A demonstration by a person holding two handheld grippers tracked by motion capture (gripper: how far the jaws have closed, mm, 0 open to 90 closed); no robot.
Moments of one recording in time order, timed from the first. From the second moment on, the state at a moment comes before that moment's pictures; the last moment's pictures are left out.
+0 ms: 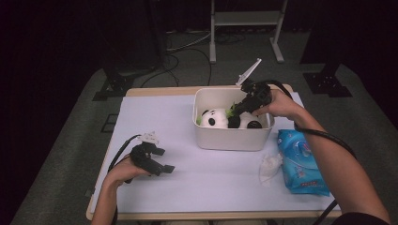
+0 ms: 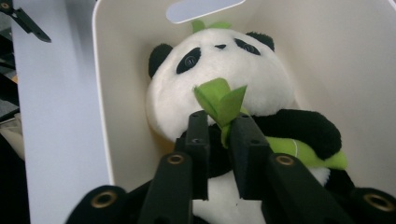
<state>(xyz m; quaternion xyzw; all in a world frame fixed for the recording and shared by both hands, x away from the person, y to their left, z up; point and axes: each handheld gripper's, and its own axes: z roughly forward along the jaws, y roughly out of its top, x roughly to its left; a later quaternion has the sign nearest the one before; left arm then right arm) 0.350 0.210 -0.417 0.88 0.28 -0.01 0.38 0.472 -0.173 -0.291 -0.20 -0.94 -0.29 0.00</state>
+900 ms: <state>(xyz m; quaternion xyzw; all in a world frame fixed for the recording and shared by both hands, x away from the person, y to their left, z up) 0.341 0.210 -0.410 0.87 0.28 0.01 0.39 0.425 -0.219 -0.258 -0.21 -0.91 -0.36 -0.01</state>
